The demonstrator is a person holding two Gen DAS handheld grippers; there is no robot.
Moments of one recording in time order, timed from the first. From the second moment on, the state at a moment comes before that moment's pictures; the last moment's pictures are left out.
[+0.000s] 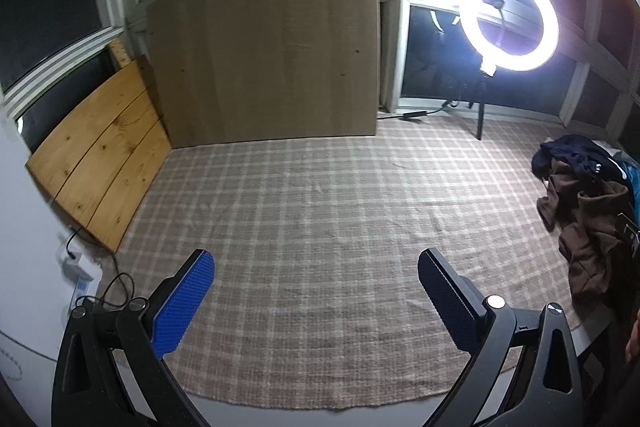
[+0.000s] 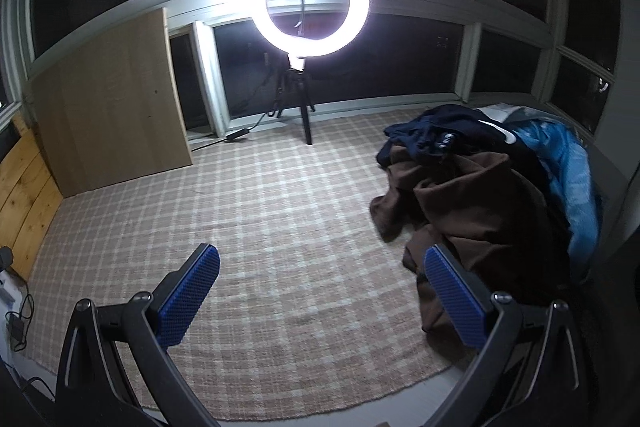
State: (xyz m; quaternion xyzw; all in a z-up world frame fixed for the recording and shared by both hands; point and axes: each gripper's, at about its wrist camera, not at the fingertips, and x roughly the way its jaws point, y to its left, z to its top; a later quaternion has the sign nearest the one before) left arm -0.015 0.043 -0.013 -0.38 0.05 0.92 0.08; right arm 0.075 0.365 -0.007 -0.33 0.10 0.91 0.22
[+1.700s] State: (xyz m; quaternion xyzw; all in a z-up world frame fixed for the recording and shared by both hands) left arm -0.051 0.130 -0.034 -0.40 0.04 0.89 0.22; right arm 0.166 0.493 -0.003 -0.29 0.11 0.88 0.35
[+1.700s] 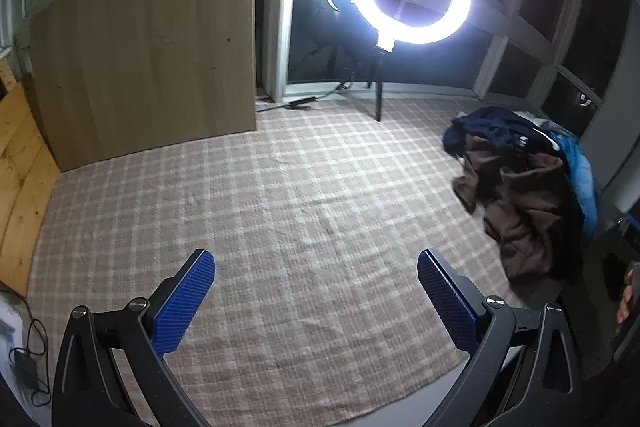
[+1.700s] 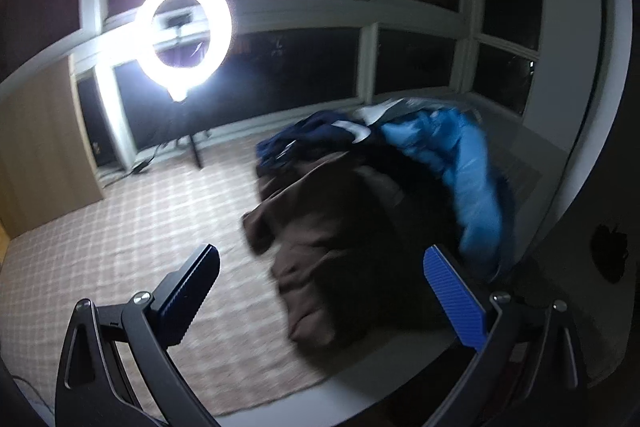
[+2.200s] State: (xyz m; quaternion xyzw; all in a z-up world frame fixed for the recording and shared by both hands) left arm -0.050 0.210 -0.029 -0.40 0.02 0.90 0.17; right arm 0.077 0.603 -0.061 -0.37 0.09 0.90 0.19
